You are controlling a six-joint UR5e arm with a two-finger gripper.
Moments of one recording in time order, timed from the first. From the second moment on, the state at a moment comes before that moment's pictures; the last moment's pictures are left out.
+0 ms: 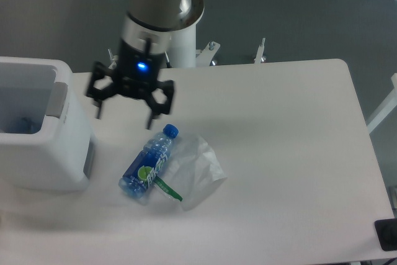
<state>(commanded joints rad) 2.45 -1.69 -1.61 -1.08 1.21 0.44</state>
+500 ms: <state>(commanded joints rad) 2.57 -1.85 -1.61 -1.02 1.38 1.04</state>
